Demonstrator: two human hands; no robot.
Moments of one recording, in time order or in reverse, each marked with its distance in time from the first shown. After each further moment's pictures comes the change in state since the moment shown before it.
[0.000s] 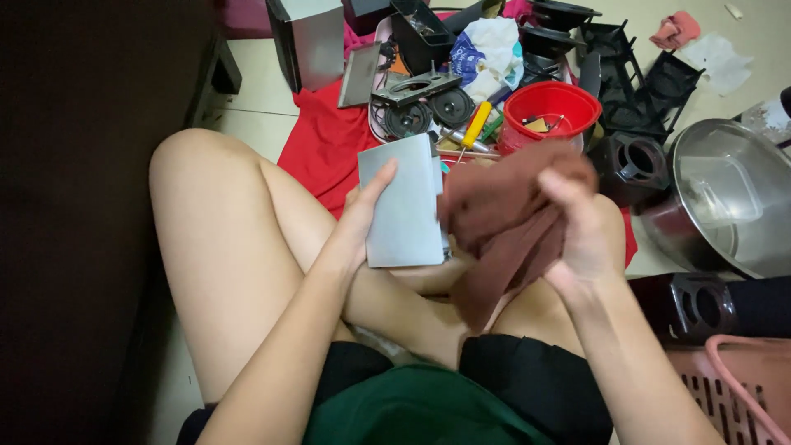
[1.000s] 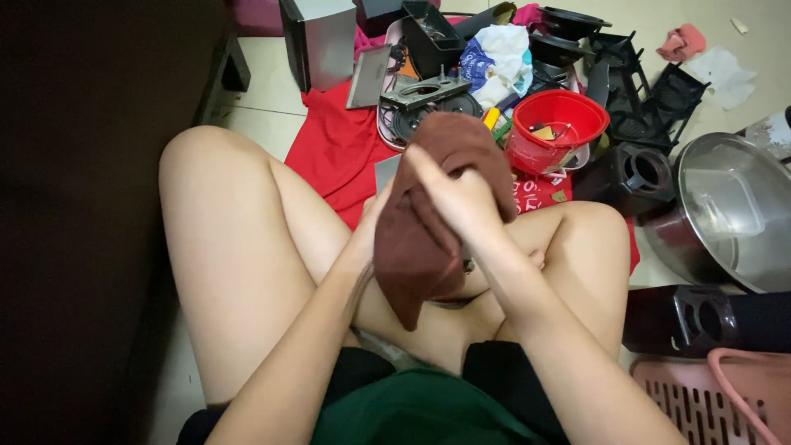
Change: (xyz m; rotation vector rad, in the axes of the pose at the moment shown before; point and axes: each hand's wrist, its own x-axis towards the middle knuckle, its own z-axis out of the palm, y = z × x) left_hand 0.043 -0.040 -0.012 0.123 0.034 0.046; right_hand 0.028 0.039 0.094 -0.855 -0.017 -0.281
